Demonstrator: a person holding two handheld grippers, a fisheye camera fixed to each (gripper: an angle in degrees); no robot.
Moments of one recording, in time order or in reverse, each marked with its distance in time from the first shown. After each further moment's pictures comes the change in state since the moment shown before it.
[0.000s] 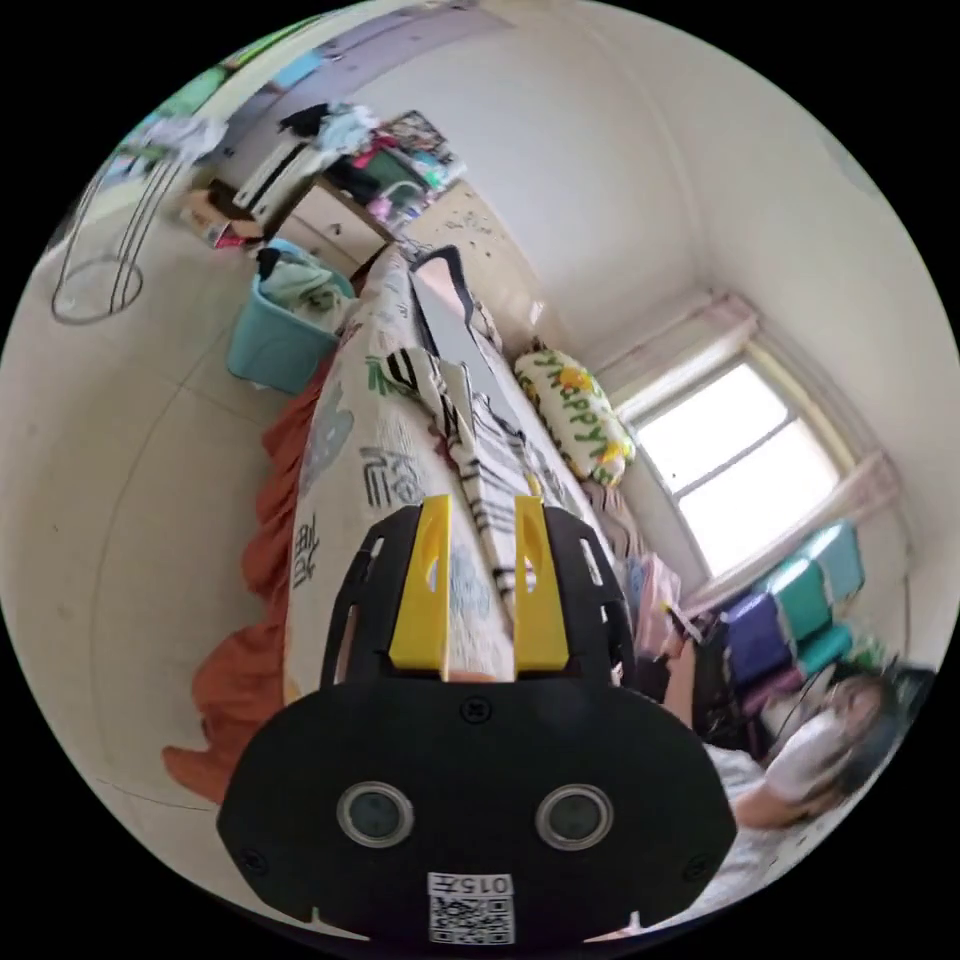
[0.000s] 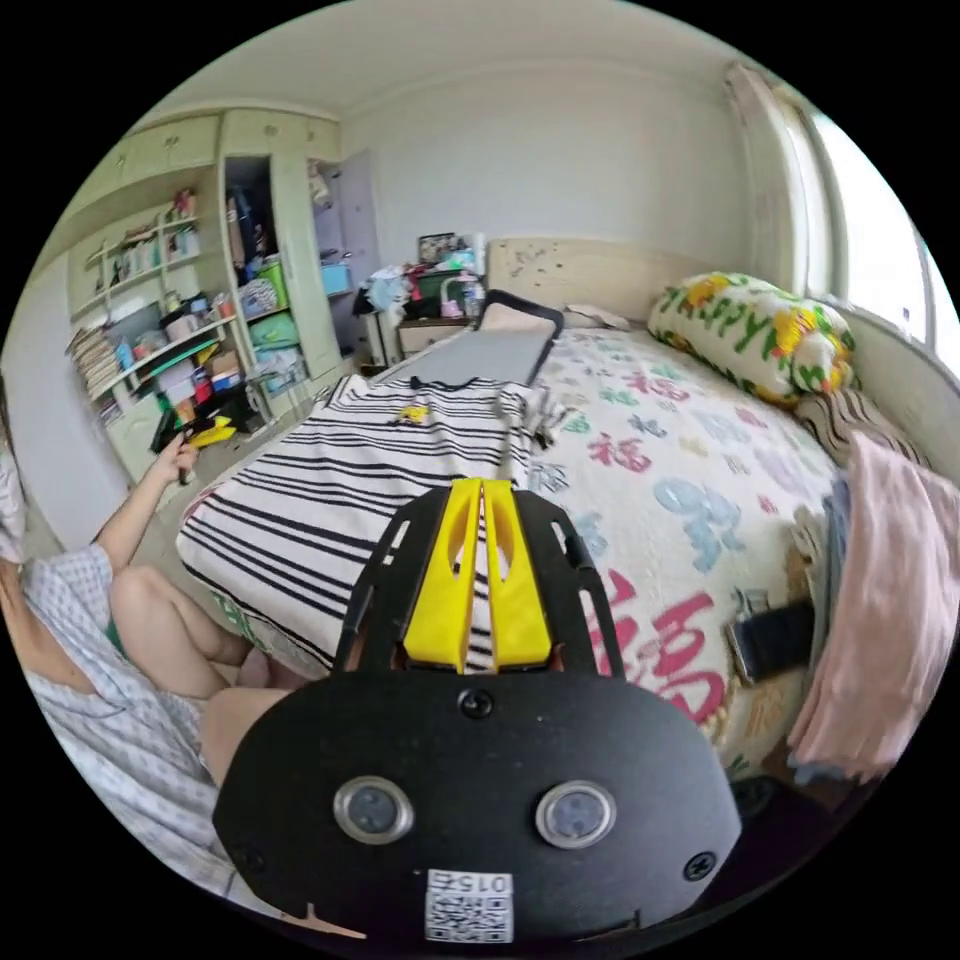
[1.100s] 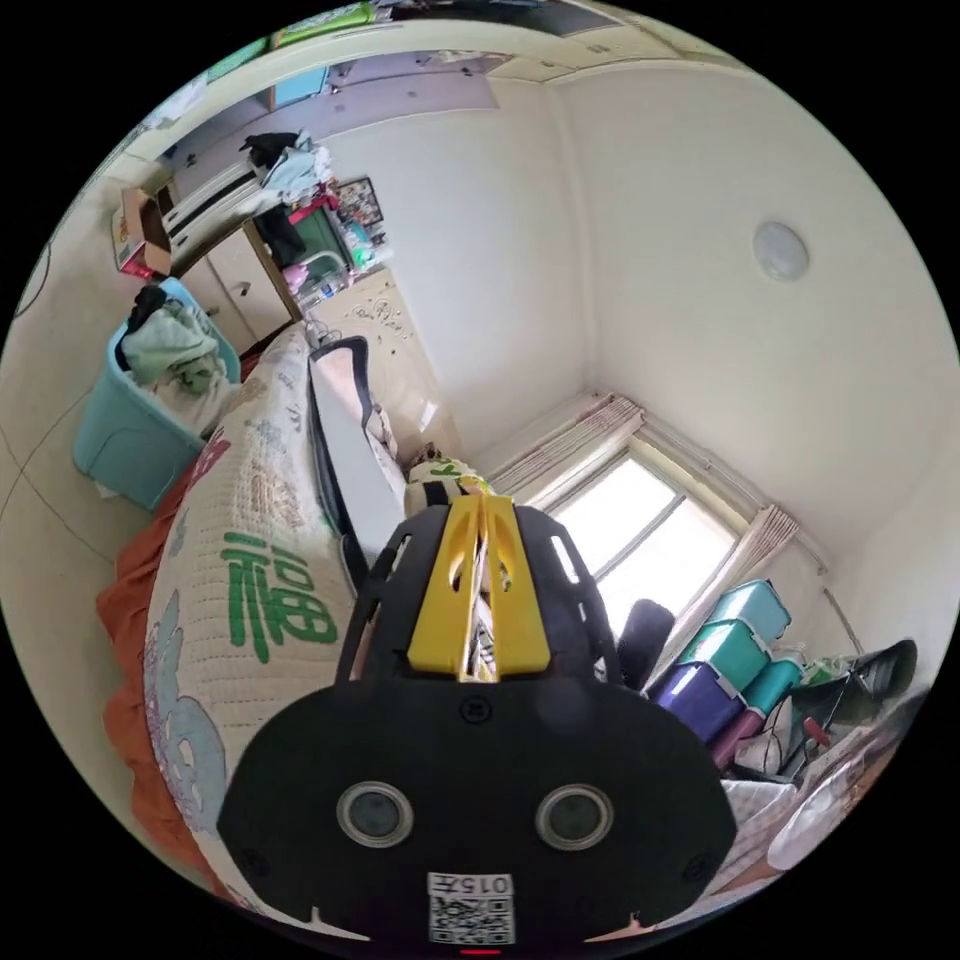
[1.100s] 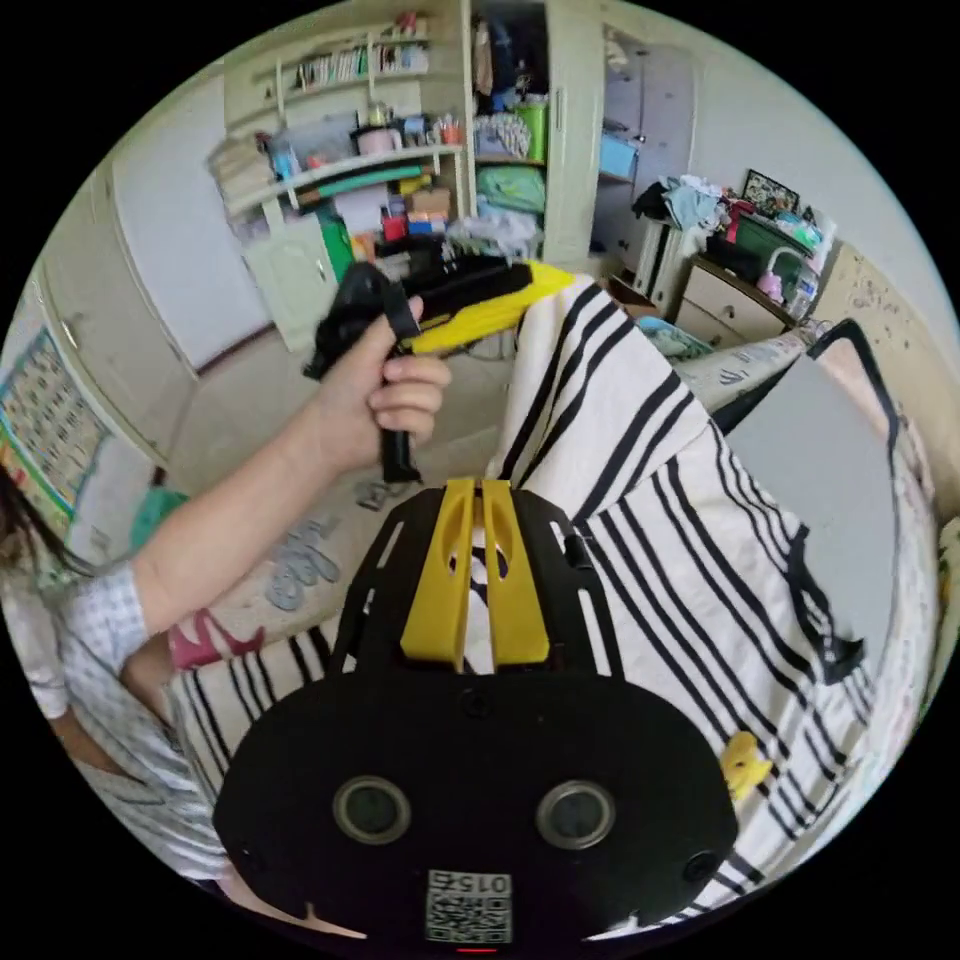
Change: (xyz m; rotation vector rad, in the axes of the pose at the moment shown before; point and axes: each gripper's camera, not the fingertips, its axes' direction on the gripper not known) left arm -0.042 -0.143 0.049 0.302 0.400 0.131; right arm -0.334 -0.324 0.377 -0.285 -0.560 -0.399
